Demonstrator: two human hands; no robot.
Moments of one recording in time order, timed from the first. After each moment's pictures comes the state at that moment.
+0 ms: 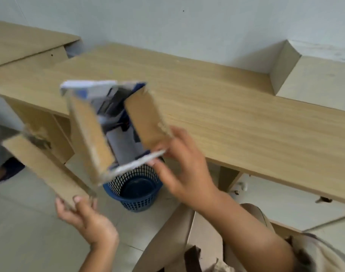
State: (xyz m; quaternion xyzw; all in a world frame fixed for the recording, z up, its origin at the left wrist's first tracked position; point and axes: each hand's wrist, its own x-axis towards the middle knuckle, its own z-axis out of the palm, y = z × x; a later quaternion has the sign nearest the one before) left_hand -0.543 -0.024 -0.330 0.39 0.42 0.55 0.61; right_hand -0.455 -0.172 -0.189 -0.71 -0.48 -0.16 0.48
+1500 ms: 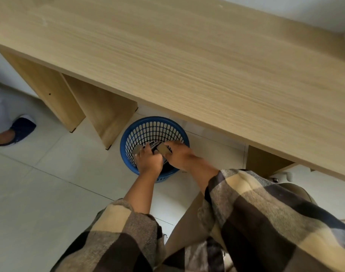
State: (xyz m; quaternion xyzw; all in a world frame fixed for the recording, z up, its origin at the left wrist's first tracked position) left_hand -0.423 0.061 -0.443 0.71 0.45 0.00 0.55; right_hand -0.368 -0.031 -0.376 -0.91 -0.25 0.31 0.14
